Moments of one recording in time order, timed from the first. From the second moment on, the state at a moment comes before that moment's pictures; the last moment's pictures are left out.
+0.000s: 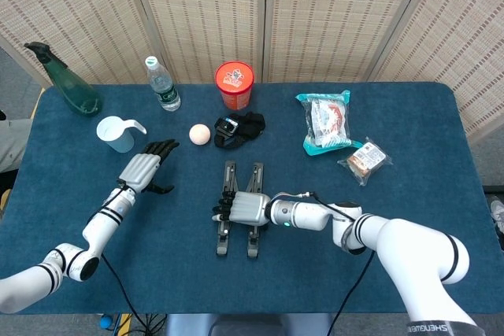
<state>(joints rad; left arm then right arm) -0.76 -1.56 -0.14 -1.05 1.32 0.83 -0.30 1.32 -1.67 -0.19 -0.99 -1.89 0.68 0.38</state>
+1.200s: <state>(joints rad) -0.75 -1.55 -0.14 -1.06 1.34 0.84 -0.32 1.30 -1.75 -0.20 -0.84 -1.88 0.87 0.46</state>
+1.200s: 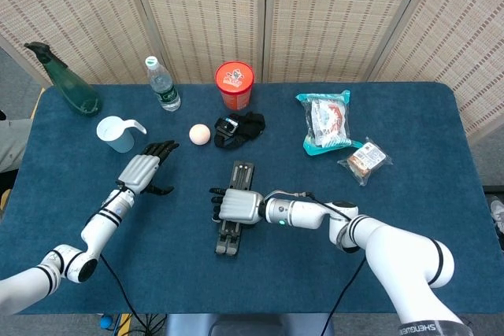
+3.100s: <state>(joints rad) -0.31 -1.30 -0.08 -1.58 1.32 1.48 0.19 0.29 -1.18 -0.09 -1.69 -1.26 1.53 -0.30</state>
